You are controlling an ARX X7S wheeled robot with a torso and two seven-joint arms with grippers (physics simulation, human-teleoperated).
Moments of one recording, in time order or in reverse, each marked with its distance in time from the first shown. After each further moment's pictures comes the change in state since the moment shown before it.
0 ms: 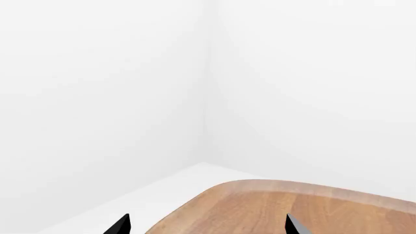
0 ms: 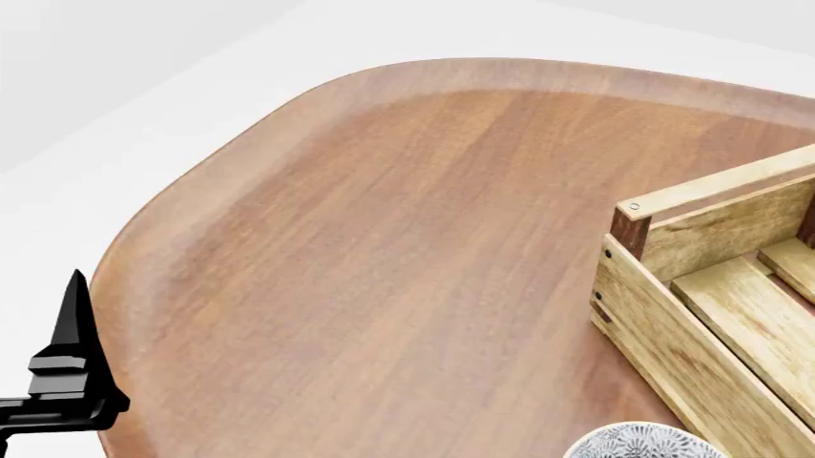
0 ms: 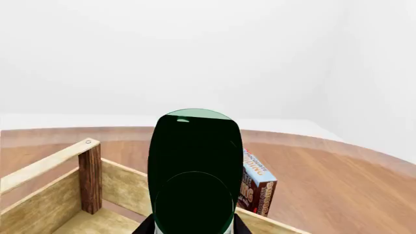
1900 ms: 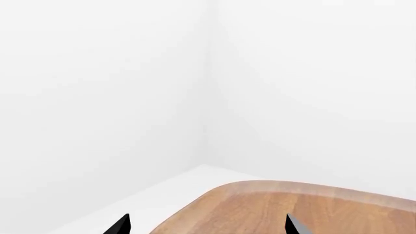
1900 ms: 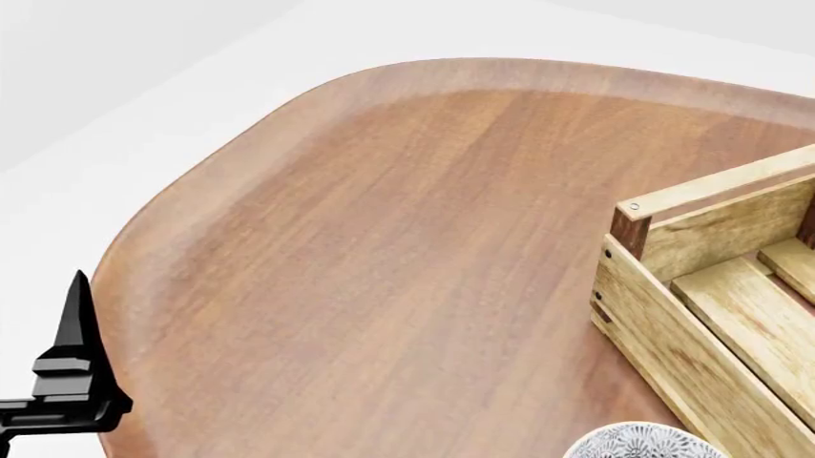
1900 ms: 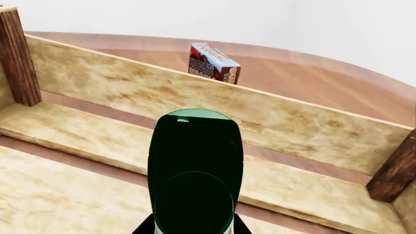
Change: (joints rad) left arm -0.002 -0.024 0.032 -0.001 0.003 0.018 -0.030; right arm -0.224 -0.065 0.311 0.171 -0.127 -0.131 0.073
